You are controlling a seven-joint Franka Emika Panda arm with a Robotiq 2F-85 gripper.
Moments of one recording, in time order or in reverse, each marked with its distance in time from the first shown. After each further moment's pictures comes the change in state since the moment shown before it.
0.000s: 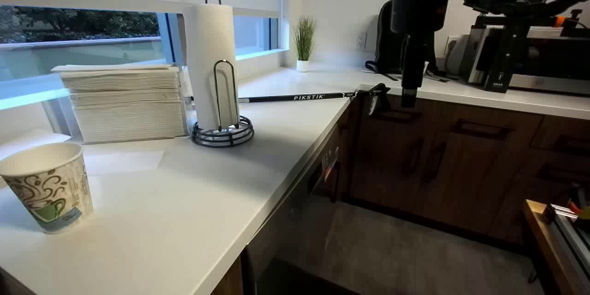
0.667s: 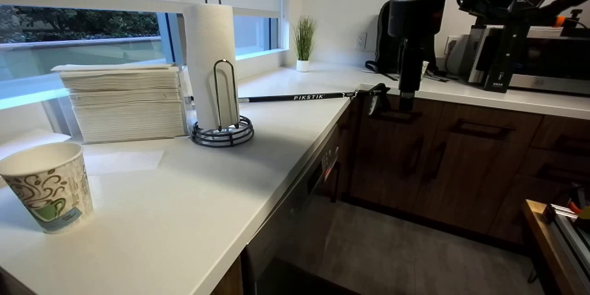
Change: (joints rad) arm 0.006 0.020 -0.014 -0.001 0.015 0.025 -0.034
